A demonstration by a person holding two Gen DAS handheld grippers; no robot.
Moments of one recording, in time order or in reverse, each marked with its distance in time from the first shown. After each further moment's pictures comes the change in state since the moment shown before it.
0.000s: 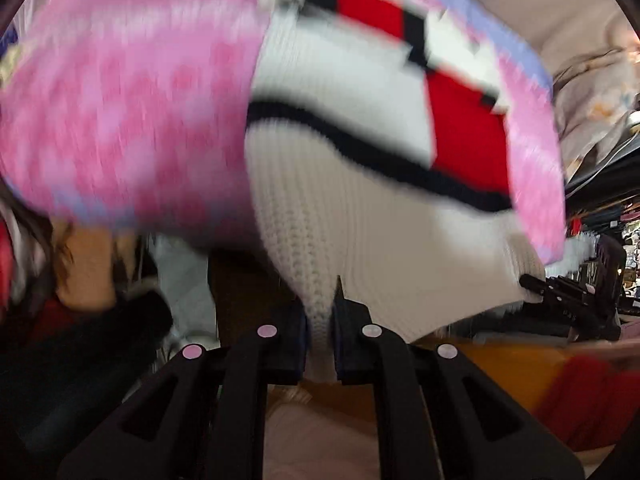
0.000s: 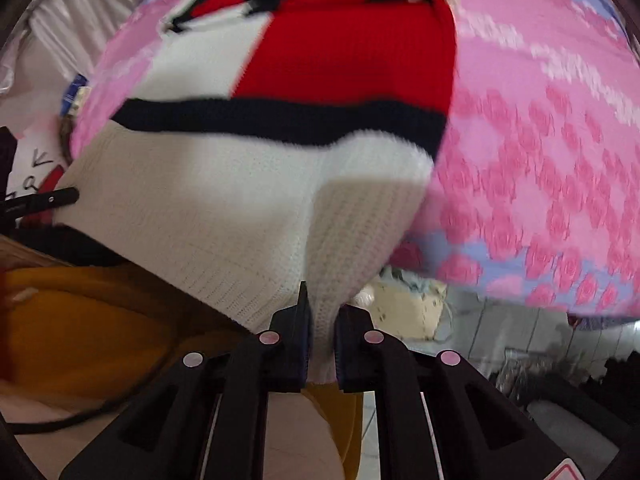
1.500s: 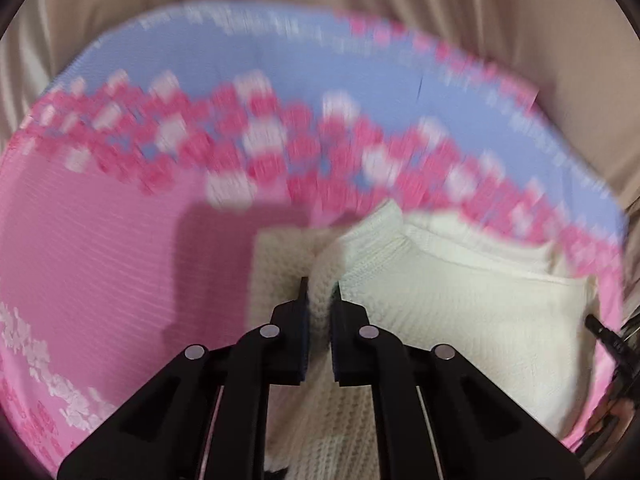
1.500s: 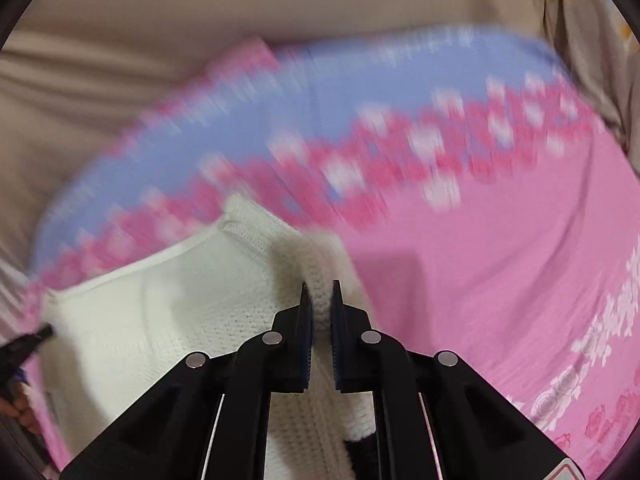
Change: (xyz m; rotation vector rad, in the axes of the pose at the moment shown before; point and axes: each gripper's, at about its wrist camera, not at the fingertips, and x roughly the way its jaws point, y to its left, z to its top) left arm 0.108 0.015 0.366 -0.032 -0.305 0.177; right arm 0.078 -0.138 0.319 0.469 -0.343 -0.233
